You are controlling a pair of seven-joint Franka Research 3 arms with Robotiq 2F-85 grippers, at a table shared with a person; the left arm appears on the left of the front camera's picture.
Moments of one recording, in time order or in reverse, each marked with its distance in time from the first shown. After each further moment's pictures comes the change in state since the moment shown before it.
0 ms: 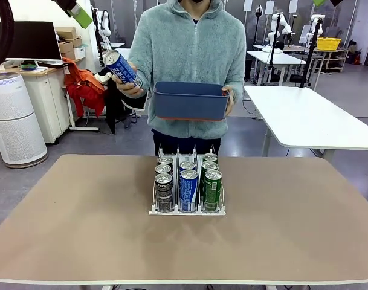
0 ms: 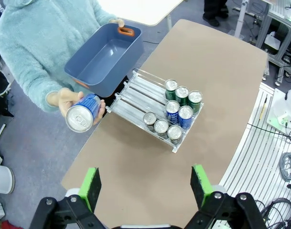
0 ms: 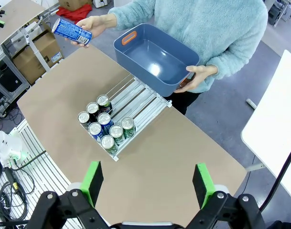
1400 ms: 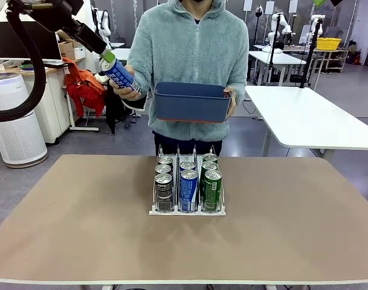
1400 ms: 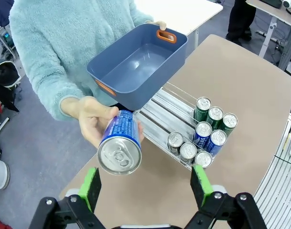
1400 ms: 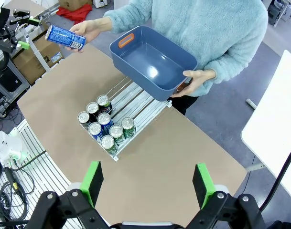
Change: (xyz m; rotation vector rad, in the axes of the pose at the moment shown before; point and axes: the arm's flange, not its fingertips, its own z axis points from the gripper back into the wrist) left arm -0.025 0.046 -0.103 0.076 -0.087 0.105; right arm 0.000 0.000 0.000 0.000 0.000 0.000
